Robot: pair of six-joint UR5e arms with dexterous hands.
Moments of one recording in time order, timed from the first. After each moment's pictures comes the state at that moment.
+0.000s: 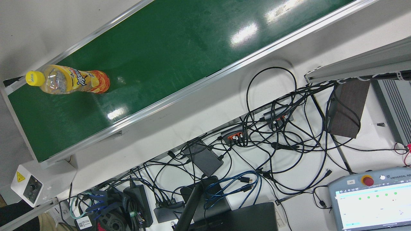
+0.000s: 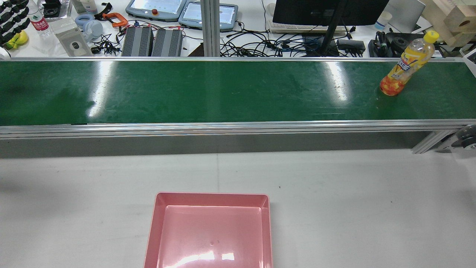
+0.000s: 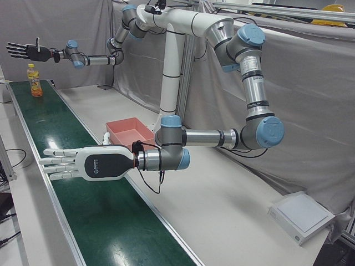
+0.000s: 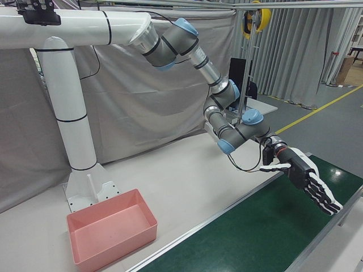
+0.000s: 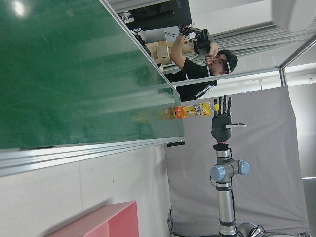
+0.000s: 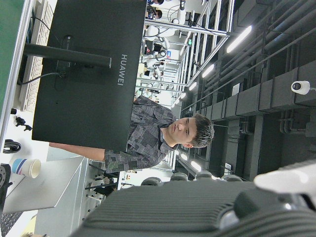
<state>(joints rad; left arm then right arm) -1.24 -1.84 -1.66 0.03 1.57 0.30 1.55 -1.55 1.63 -3.11 -1.57 -0.11</state>
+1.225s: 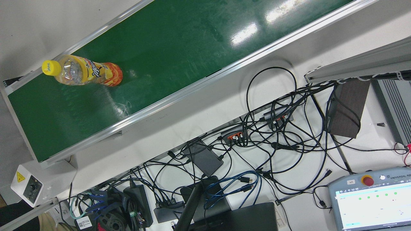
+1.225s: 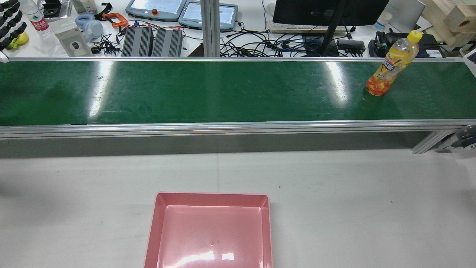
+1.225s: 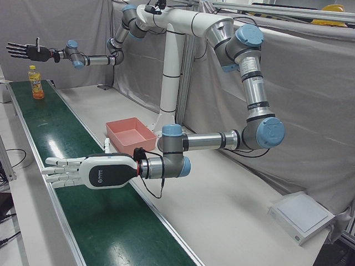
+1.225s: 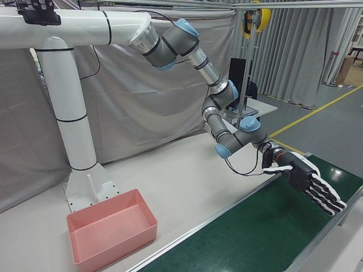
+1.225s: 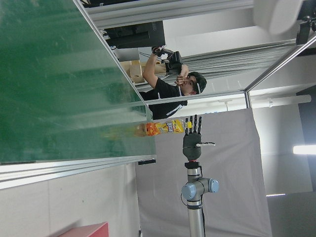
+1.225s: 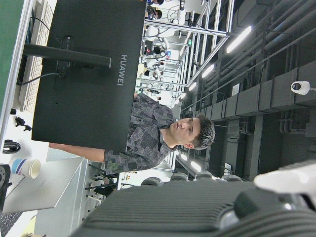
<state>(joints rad) -1.19 -1.81 -1.63 -0.05 1.43 0.19 1.55 -1.55 1.63 -3.11 -1.57 -0.11</state>
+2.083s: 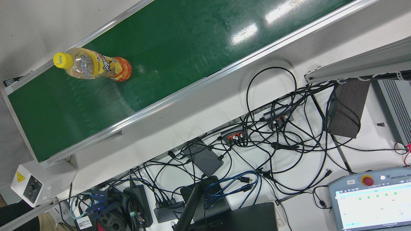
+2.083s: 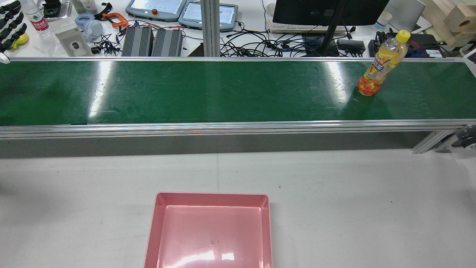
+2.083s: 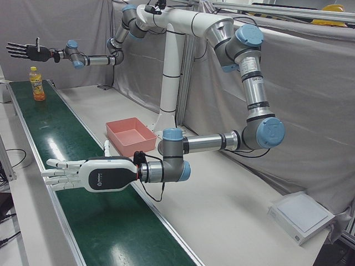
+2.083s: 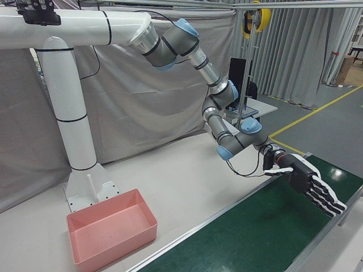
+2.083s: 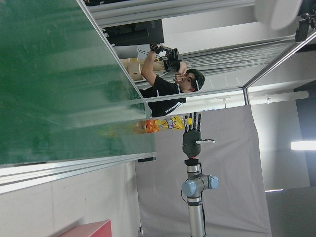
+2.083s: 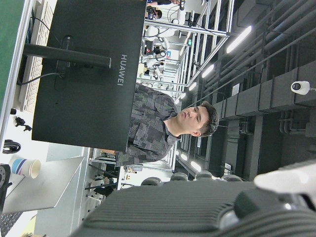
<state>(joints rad) -1.19 -1.81 -1.59 -0.10 1.43 0.18 1.55 -1.55 1.63 -3.11 -1.57 -0.11</state>
